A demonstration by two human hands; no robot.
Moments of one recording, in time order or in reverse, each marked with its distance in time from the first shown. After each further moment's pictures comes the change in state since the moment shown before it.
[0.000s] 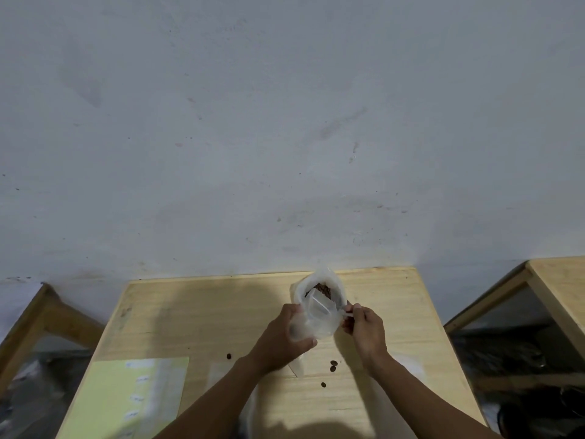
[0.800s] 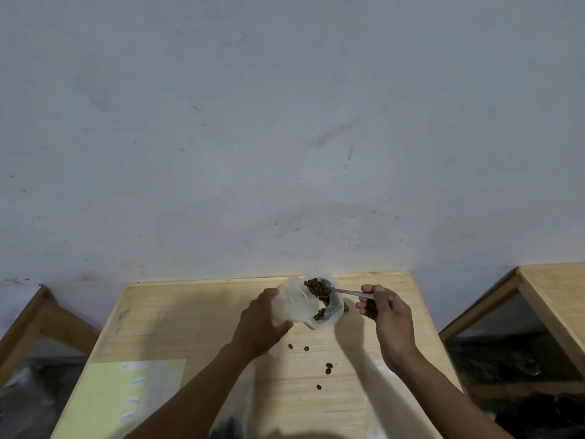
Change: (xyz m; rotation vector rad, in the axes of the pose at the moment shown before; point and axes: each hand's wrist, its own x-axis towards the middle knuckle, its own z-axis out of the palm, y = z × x) left_hand 0.004 0.003 -0.035 0.316 0.225 0.076; right_hand -0.040 -0.074 -0.043 0.270 -0.036 -0.216
